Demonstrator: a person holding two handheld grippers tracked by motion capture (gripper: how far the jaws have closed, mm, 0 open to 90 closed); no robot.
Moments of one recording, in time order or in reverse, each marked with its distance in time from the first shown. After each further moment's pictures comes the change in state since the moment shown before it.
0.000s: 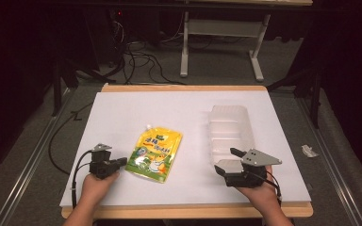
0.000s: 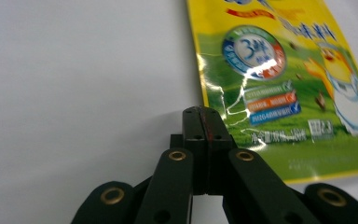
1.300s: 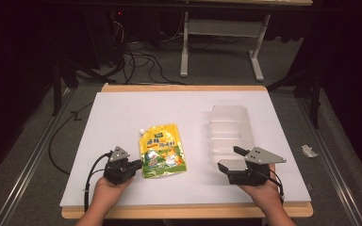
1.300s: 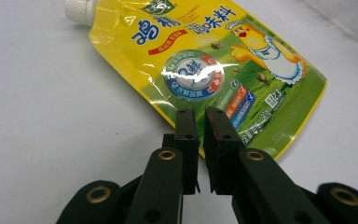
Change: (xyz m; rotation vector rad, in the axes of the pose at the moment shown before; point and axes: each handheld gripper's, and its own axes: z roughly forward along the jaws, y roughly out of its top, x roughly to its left) left arm -0.047 -0.023 -0.005 -0.043 -0.116 0.171; right arm -0.009 0.000 -0.004 -0.015 -0.010 0.019
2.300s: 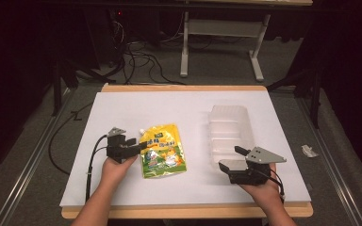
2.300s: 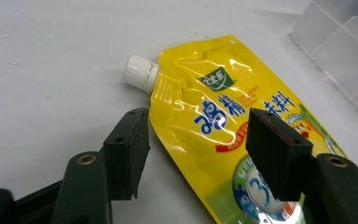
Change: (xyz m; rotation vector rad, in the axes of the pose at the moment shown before) left arm 0.034 0.048 0.062 -0.097 0.017 -0.246; right arm -0.004 -0.004 0.001 0.010 -0.007 0.000
